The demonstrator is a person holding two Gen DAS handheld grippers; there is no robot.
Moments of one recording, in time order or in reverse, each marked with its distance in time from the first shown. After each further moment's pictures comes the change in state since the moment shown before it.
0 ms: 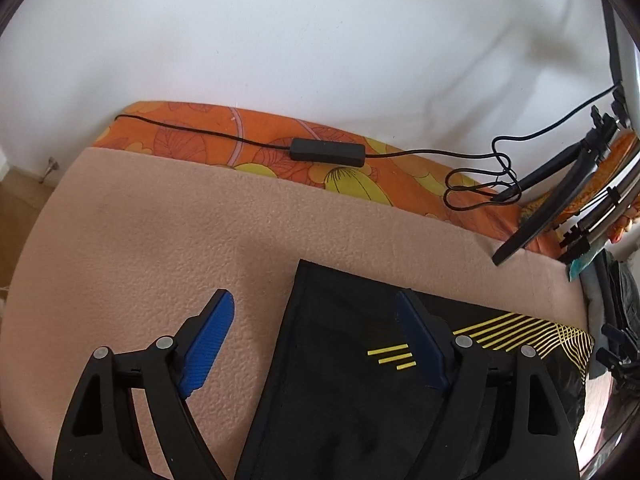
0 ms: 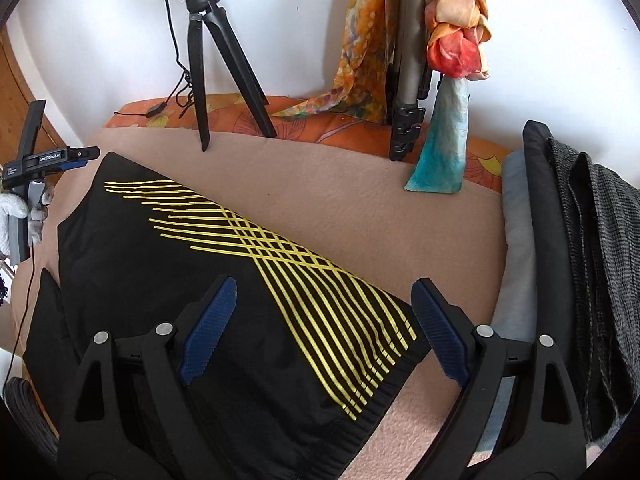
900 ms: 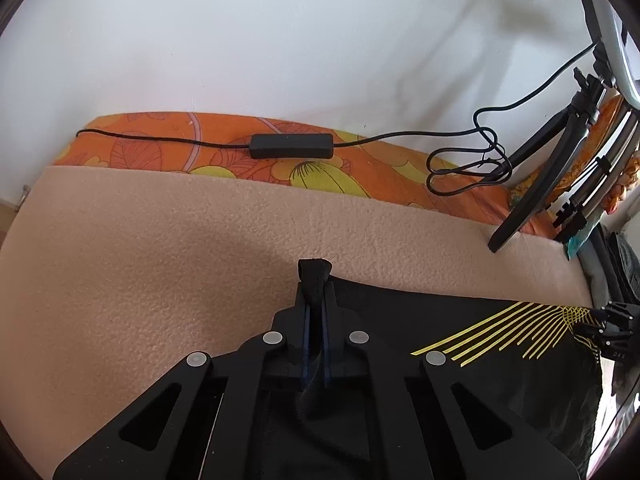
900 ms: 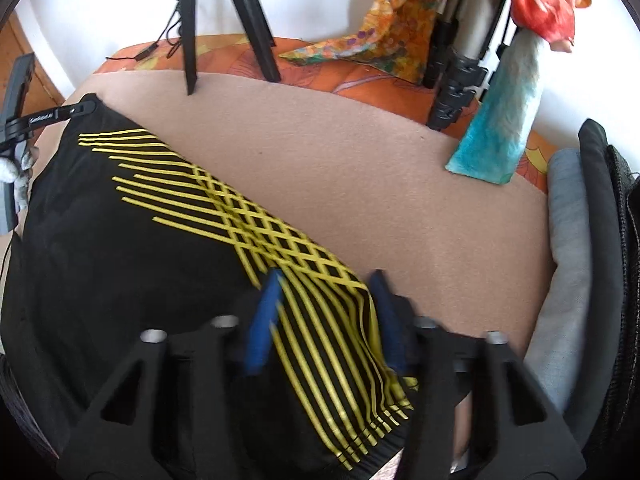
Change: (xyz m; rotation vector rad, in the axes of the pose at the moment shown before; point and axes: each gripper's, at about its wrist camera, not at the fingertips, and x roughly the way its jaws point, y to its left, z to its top) left arm 0.011 -0.010 -0.009 0.109 -0.064 -0.052; right arm 0.064 0.013 0.010 -0.105 0.149 -0.010
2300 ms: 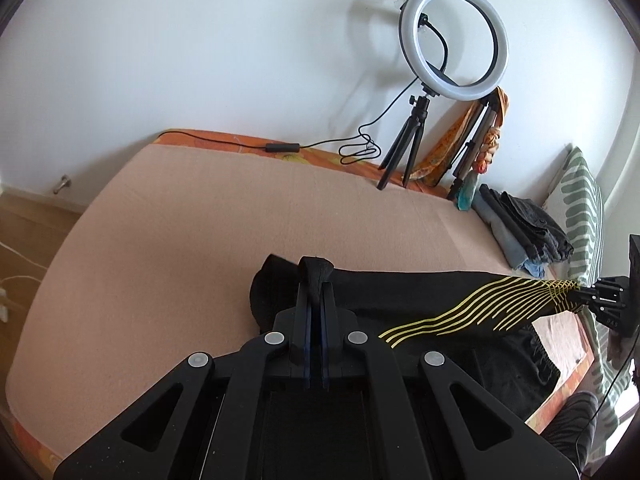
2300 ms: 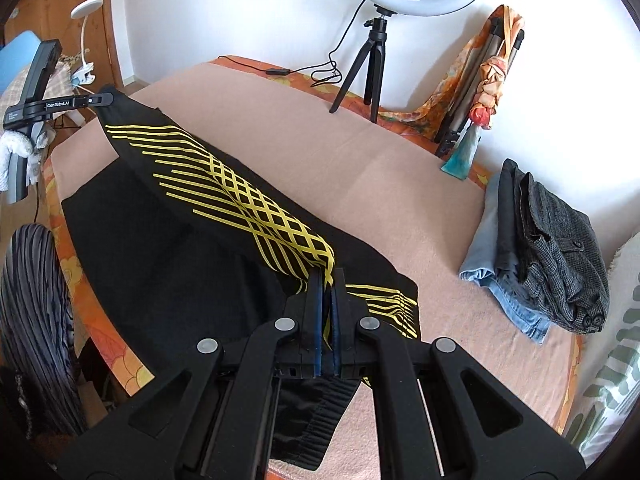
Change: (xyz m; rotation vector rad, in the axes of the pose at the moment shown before) left arm -0.223 0.007 -0.173 0.026 -0.188 -0.112; right arm -0.199 0.147 -0.193 -0.208 -0.216 -0.100
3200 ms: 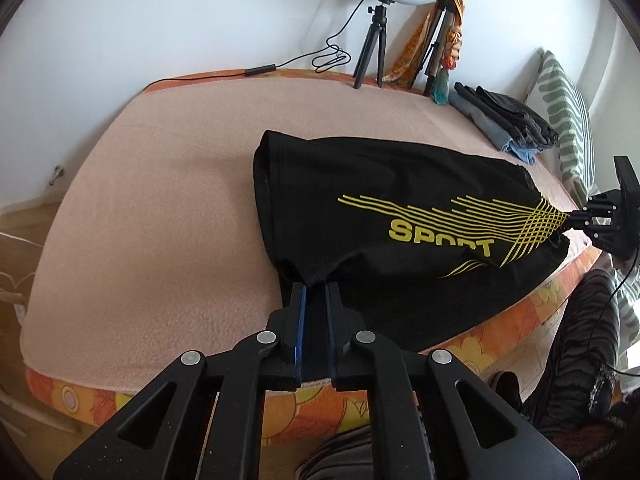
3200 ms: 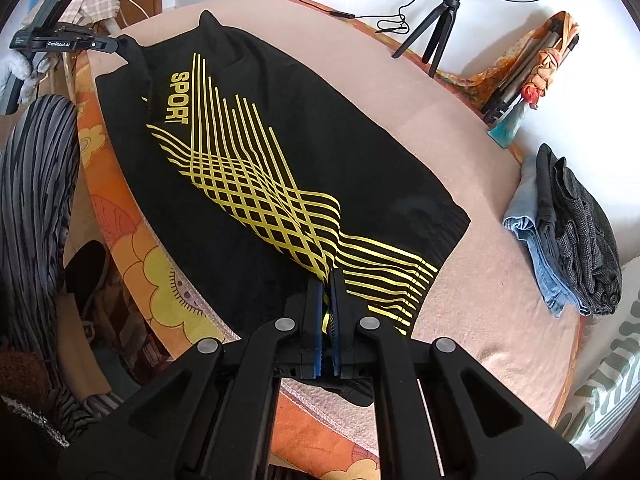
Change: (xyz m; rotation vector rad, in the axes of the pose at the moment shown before) left arm -0.035 0.006 -0.084 0.192 0.213 0.004; right arm 0.013 0.059 -0.079 -0.204 0.134 0.007
